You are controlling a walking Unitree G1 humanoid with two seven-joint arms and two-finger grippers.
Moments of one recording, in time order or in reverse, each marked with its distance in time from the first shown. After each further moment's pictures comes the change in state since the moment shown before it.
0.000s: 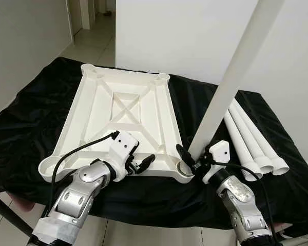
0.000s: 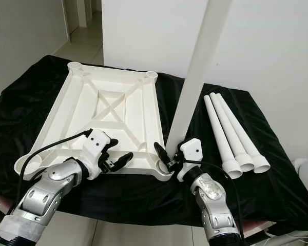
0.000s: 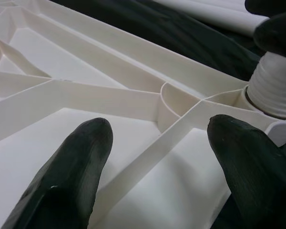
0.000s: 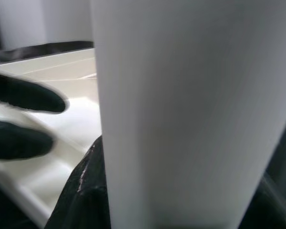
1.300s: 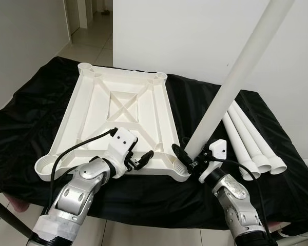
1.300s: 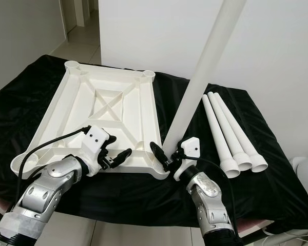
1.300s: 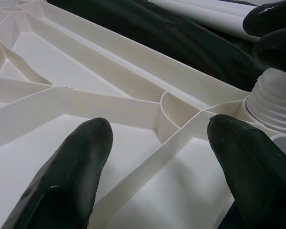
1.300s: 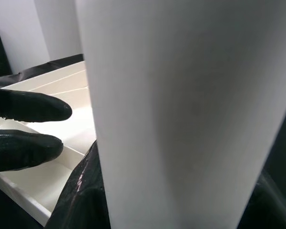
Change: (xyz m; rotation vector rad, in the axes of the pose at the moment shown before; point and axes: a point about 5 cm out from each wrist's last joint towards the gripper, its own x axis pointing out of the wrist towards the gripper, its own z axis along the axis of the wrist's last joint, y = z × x) left arm 0.001 0.002 0.005 -0.007 -0.007 0.006; right arm 0.006 -0.006 -0.005 0.165 -0.033 -0.051
